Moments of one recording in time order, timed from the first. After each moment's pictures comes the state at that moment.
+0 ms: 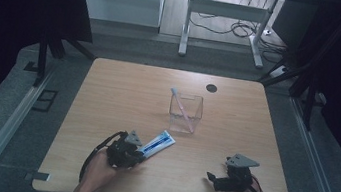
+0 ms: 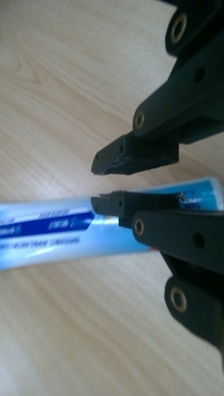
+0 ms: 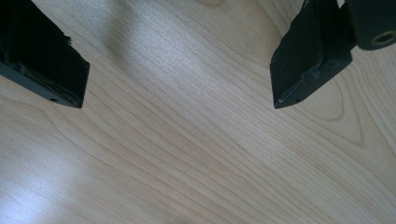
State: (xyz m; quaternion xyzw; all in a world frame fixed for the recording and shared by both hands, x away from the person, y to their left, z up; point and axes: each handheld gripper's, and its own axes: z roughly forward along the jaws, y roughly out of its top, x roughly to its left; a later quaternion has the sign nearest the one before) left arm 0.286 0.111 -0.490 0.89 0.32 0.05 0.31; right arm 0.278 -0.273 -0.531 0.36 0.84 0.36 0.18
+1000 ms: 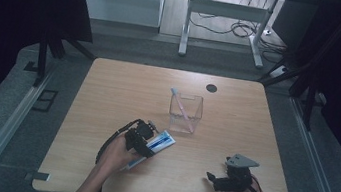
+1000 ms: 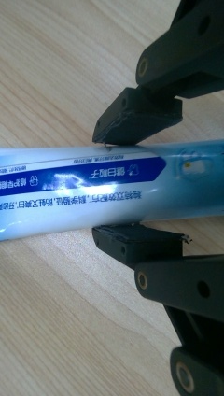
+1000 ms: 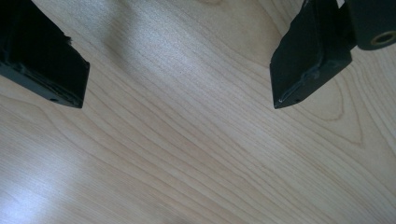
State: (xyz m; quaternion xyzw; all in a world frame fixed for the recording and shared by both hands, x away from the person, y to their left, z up) left arm 0.344 0.070 -0.500 0.91 0.36 0.01 0.18; right arm 0.278 -0.272 -0.531 0.36 0.84 0.36 0.18
